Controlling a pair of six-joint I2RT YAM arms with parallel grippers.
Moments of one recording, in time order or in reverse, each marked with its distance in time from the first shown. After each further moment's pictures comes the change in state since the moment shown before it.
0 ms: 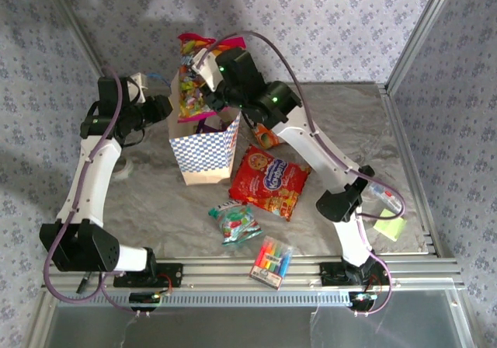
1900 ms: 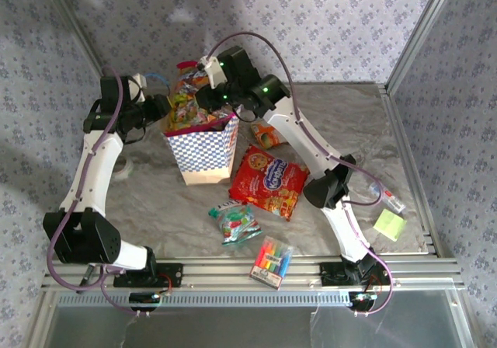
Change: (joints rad) left arm 0.021 0.057 0.000 0.027 0.003 -0.056; right arm -0.106 0.195 0.130 -0.051 -0.407 0.410
